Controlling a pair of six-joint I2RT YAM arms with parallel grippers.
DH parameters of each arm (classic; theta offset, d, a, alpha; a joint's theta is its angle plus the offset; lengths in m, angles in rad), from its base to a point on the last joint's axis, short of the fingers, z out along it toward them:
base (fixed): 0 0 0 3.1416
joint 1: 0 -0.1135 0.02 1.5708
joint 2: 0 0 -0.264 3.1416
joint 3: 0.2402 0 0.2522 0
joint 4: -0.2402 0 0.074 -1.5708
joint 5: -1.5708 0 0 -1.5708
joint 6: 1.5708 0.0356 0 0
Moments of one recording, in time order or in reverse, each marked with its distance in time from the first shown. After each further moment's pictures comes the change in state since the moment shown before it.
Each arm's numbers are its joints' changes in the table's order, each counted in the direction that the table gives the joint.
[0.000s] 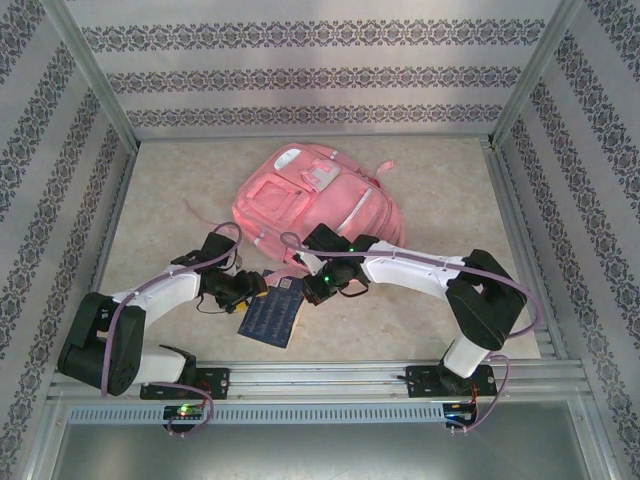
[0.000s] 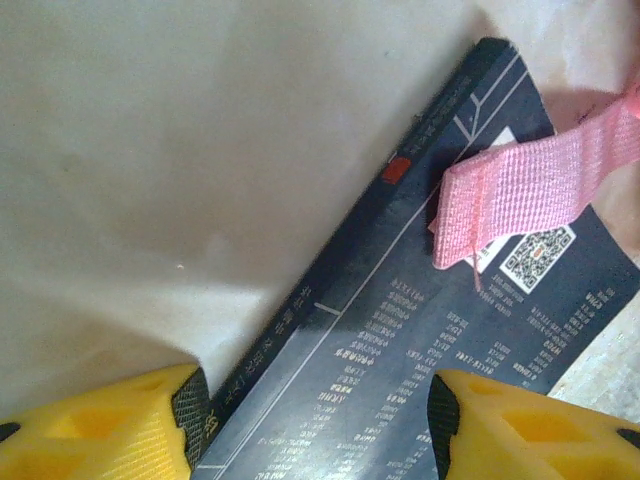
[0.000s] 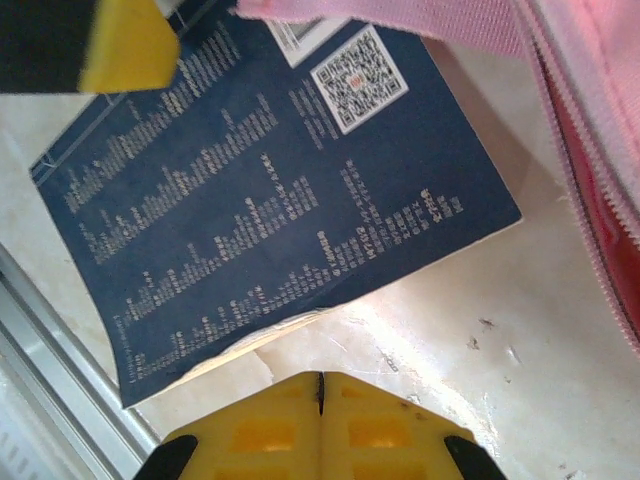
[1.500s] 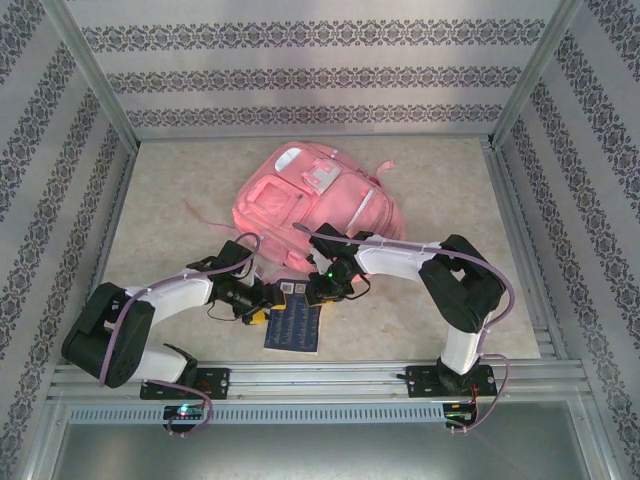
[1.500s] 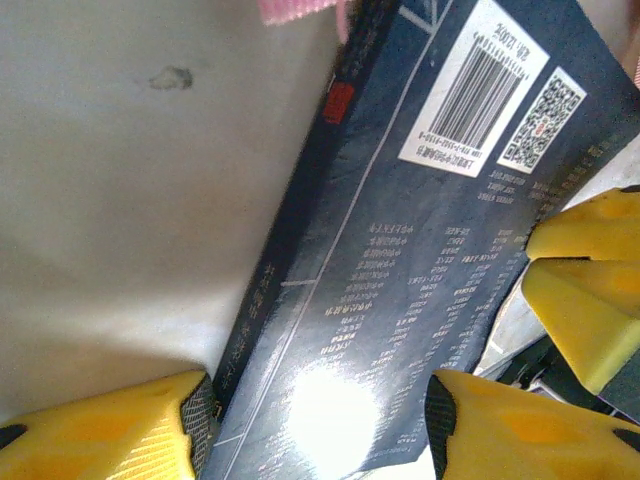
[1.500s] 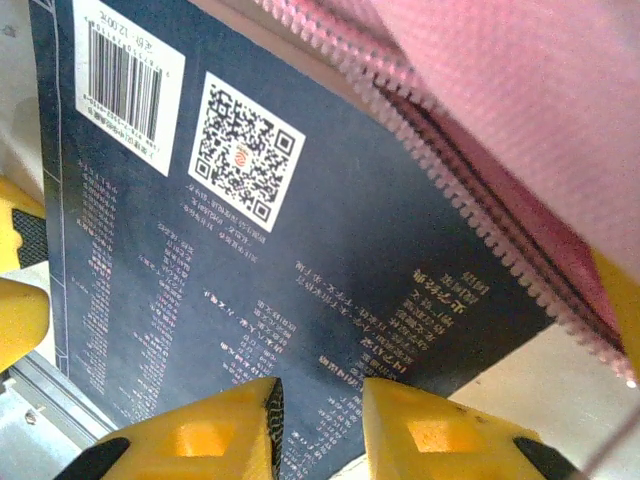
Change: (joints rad) left arm 0.140 0.060 -0.024 0.088 -0.186 -0.053; right arm 0.093 0.132 -0.013 -0.013 0.136 0.221
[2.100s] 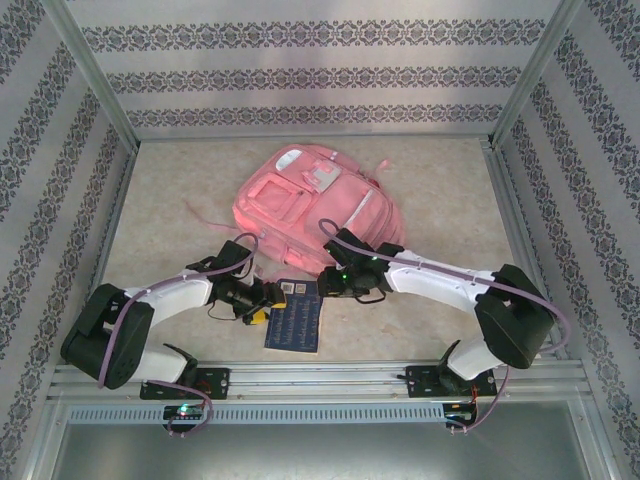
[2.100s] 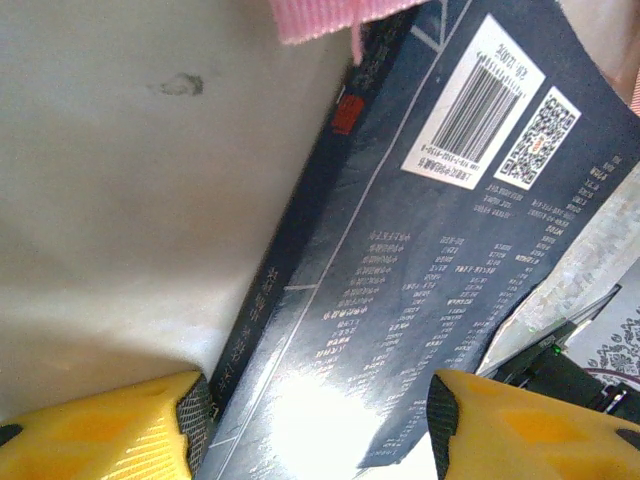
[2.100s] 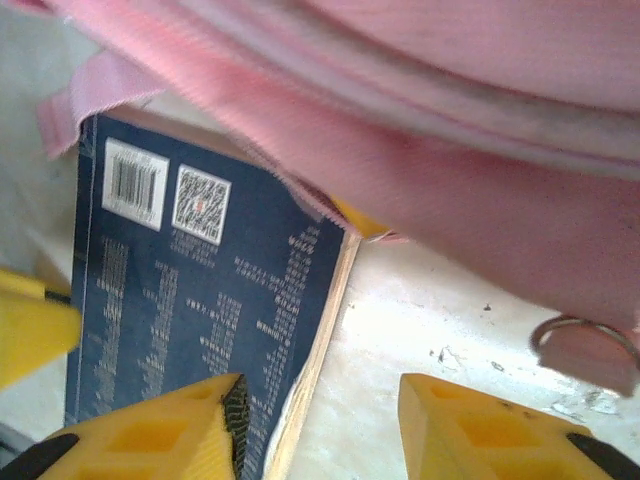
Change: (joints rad) left arm 0.000 -0.010 -0.008 0.021 0.004 -0.050; right arm -0.053 -0.308 -0.168 0.073 -0.324 0.257
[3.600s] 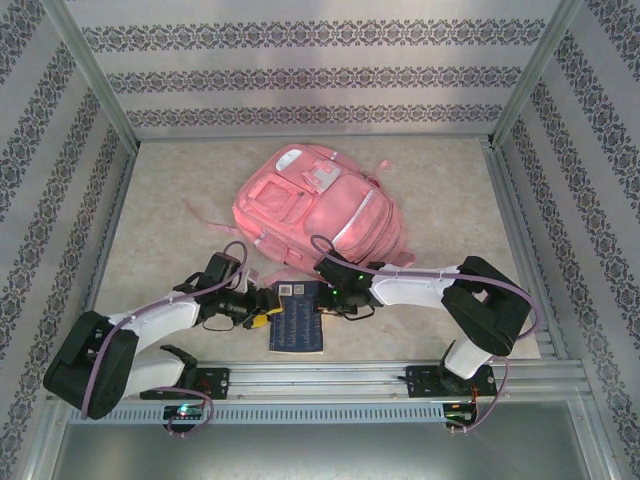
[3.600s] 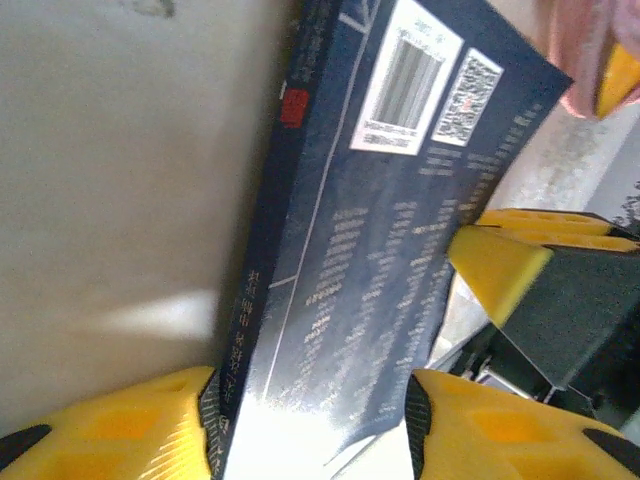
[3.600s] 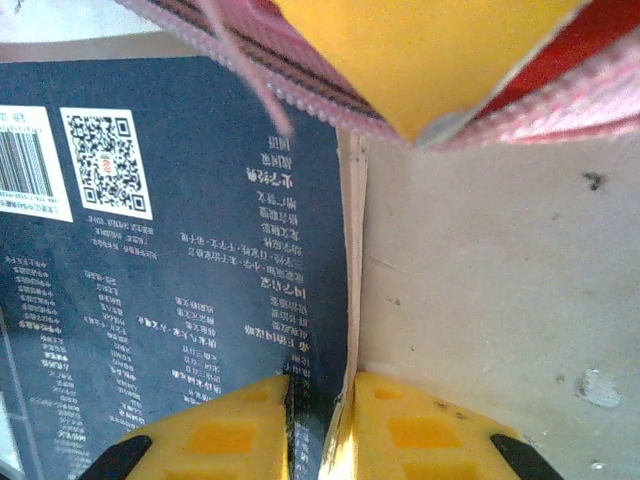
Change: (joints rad) left arm -0.012 -0.187 -0.180 0.213 -0.074 -0.079; right arm -0.078 0.136 -0.105 0.226 0.063 0.198
